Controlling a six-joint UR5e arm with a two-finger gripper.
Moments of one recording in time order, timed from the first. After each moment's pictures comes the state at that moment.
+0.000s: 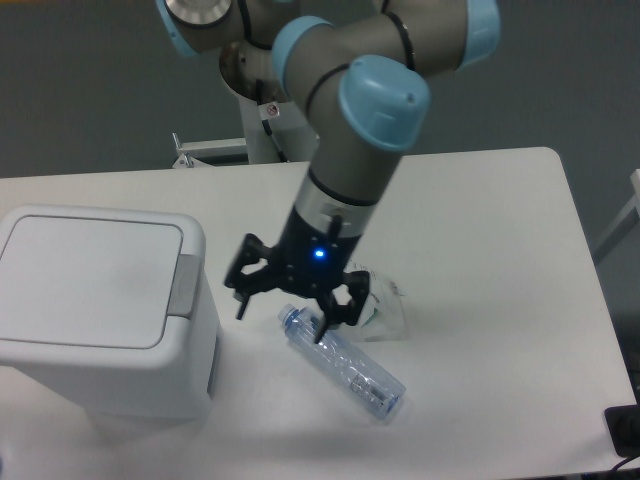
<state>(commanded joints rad) 2.34 -1.85 -1.37 -1.21 1.10 0.51</state>
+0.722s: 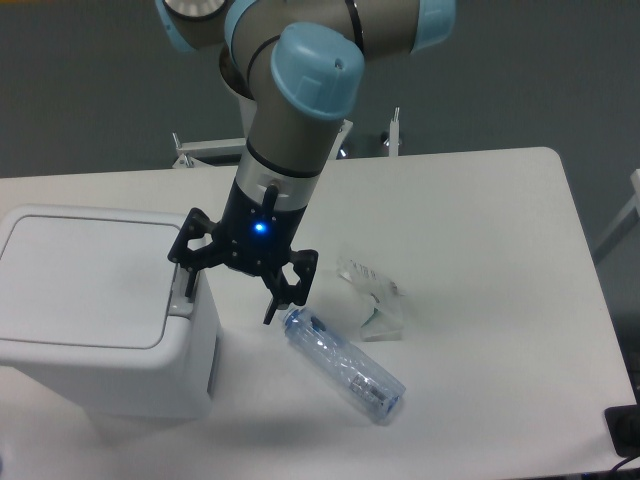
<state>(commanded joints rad) 2.31 -1.82 -1.44 -1.16 1.11 0.46</state>
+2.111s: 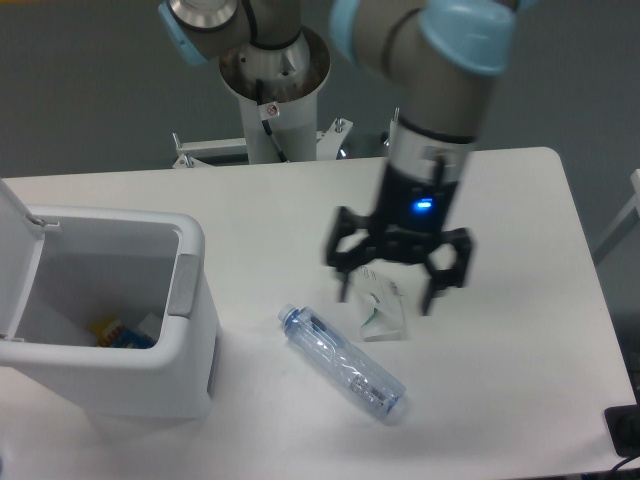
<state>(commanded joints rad) 2.68 -1.90 -1.39 -1.10 1.11 0.72</state>
